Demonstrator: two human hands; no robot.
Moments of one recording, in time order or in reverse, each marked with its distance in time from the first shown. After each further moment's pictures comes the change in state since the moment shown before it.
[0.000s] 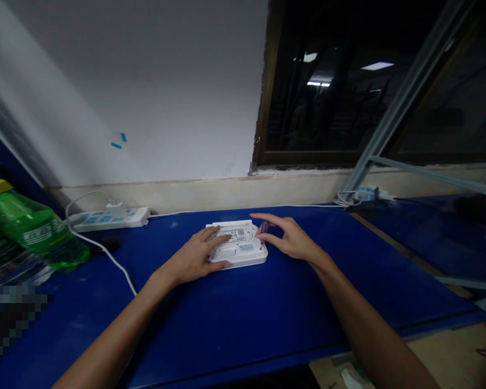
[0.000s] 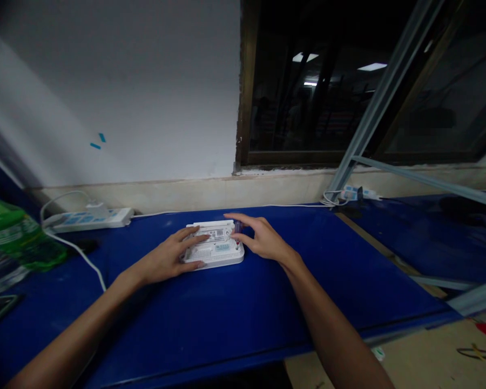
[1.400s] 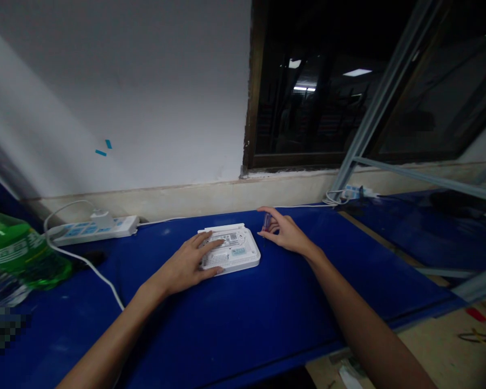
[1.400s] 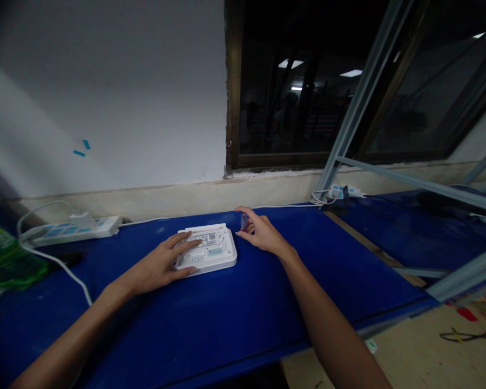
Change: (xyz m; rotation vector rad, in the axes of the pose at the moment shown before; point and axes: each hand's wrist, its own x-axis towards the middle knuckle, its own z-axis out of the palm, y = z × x) left_hand -0.001 -0.004 0.003 -0.007 -0.006 0.012; right_hand -0.008 0.047 -0.003 0.081 0.123 0.169
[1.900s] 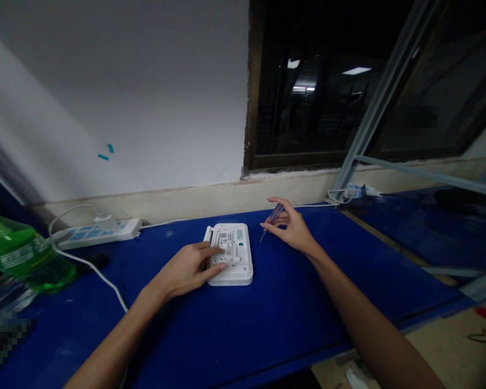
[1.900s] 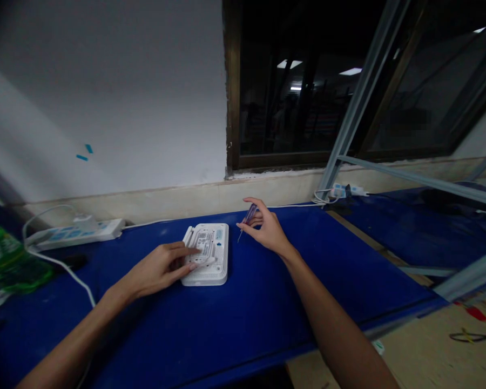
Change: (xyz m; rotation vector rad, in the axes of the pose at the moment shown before) left_hand 0.001 0.030 -0.027 -0.069 0.007 0.008; right_hand 0.002 -0.015 0.002 0.179 0.250 0.015
